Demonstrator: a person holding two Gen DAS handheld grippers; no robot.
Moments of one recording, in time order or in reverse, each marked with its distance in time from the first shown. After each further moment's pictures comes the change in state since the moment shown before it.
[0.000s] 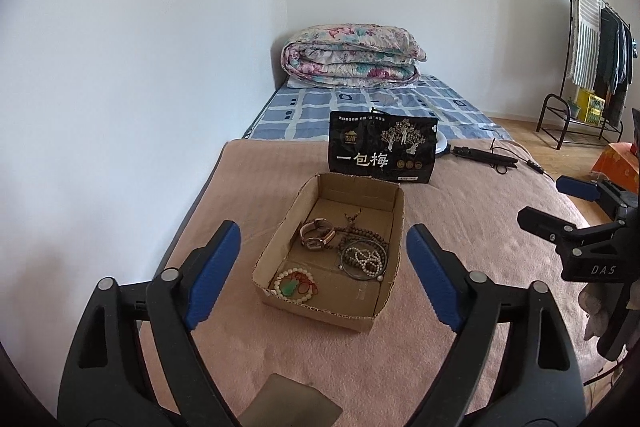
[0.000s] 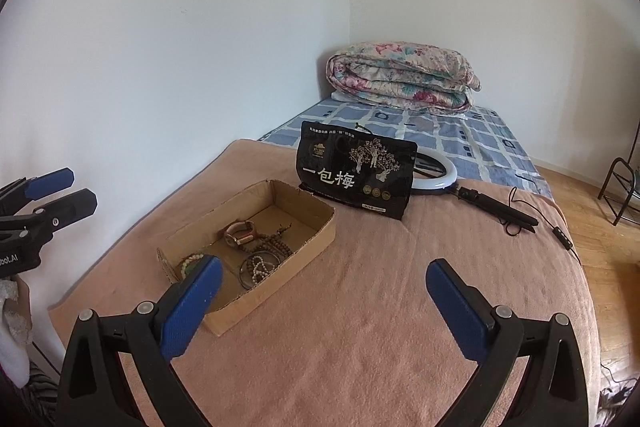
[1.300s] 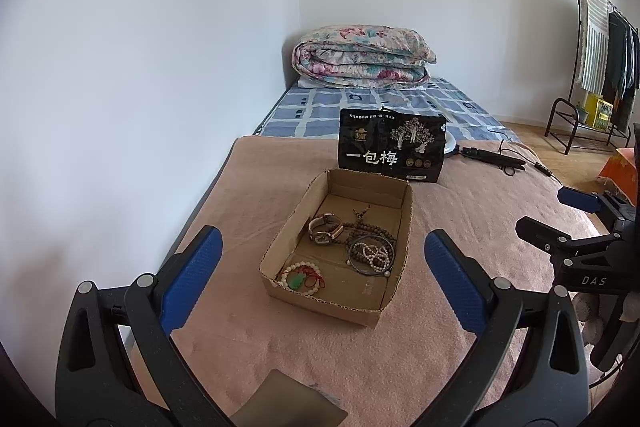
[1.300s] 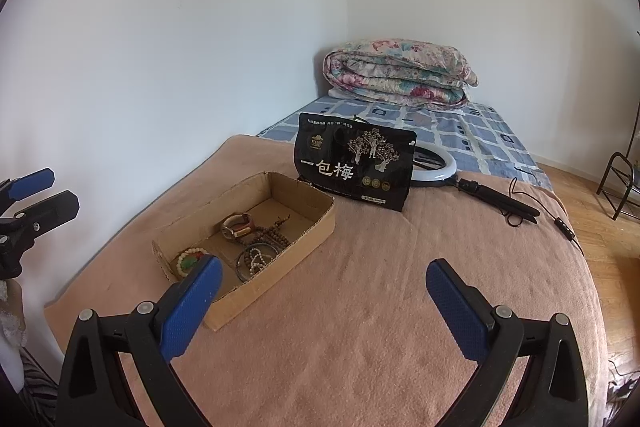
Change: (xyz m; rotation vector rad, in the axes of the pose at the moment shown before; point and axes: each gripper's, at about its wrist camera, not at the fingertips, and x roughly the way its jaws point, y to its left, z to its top) left arm -0.001 0.000 -0.010 -0.027 -0.010 0.035; right arm 0.005 0.003 -0.015 0.005 0.001 -0.011
